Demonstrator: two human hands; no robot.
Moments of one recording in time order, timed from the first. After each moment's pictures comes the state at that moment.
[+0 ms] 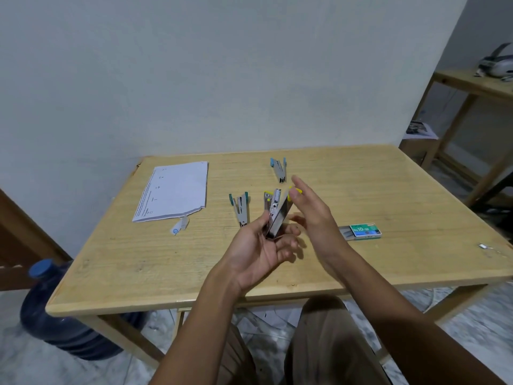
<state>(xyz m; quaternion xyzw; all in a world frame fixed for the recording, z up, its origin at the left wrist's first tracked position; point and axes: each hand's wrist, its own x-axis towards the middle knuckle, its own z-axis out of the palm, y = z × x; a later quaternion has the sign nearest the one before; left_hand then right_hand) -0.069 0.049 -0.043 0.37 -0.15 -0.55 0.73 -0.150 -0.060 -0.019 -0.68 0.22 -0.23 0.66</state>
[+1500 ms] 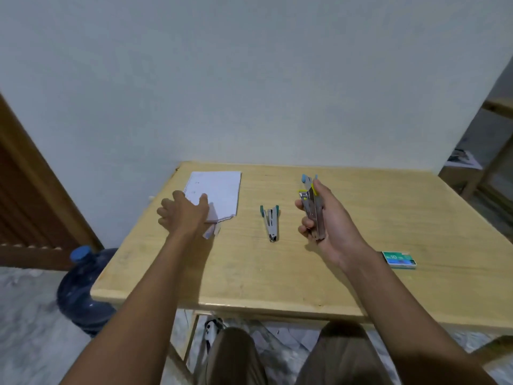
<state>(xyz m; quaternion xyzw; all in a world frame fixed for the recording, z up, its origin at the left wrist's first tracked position) 0.095 0.120 -0.044 0.94 0.03 0.04 0.35 -0.108 -0.052 0.014 -0.49 0.25 -0.17 0.82</state>
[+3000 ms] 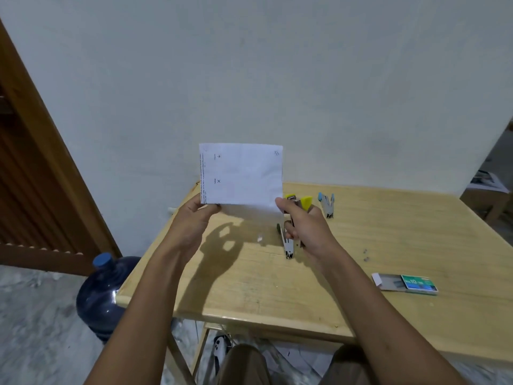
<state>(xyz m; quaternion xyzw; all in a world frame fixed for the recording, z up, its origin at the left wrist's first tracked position) 0.047 0.169 0.017 0.69 -0.13 -0.13 0.70 -0.055 -0.019 0.015 -0.64 0.19 -0.18 0.72</state>
